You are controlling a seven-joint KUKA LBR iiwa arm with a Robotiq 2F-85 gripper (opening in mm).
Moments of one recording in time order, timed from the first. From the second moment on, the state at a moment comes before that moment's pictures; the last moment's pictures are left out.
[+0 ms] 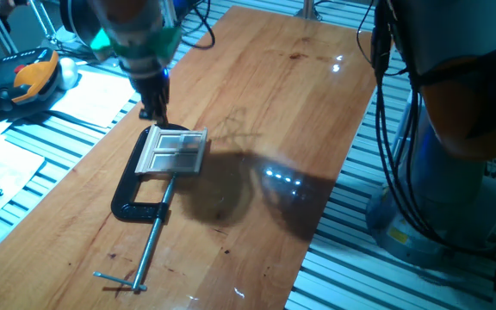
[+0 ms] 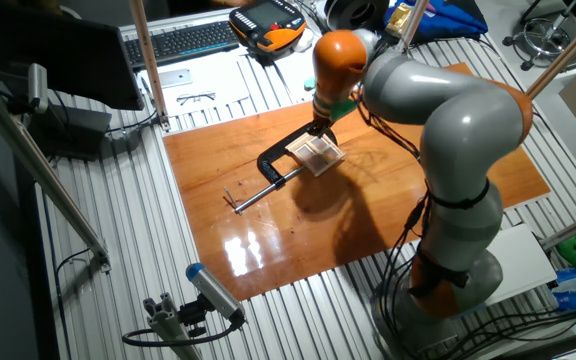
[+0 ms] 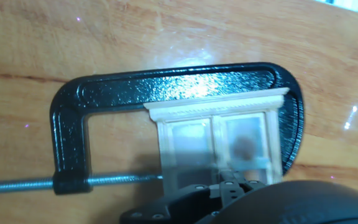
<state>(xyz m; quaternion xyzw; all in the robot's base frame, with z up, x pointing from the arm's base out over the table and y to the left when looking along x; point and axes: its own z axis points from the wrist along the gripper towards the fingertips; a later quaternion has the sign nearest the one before) 0.564 0.083 0.167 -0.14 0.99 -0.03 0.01</state>
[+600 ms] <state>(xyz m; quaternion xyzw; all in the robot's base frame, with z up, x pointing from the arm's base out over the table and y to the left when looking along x) 0.547 0.070 0.231 -0.14 0.99 -0.03 0.03</state>
